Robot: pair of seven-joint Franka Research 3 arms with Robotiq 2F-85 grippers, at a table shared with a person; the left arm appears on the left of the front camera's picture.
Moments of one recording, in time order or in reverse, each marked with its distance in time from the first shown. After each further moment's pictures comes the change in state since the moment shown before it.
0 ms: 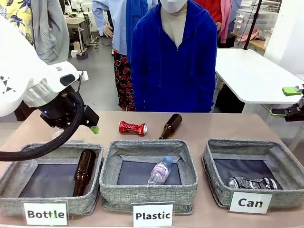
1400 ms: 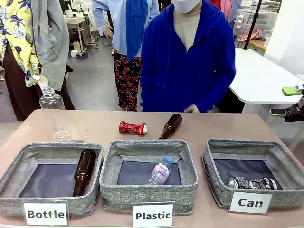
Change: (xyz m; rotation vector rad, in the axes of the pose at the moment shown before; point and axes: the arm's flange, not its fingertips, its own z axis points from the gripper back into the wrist) left arm -0.142 0.315 0.119 -0.683 -0.245 0.773; right arm 0.000 0.000 -0.001 0.000 0.000 -0.001
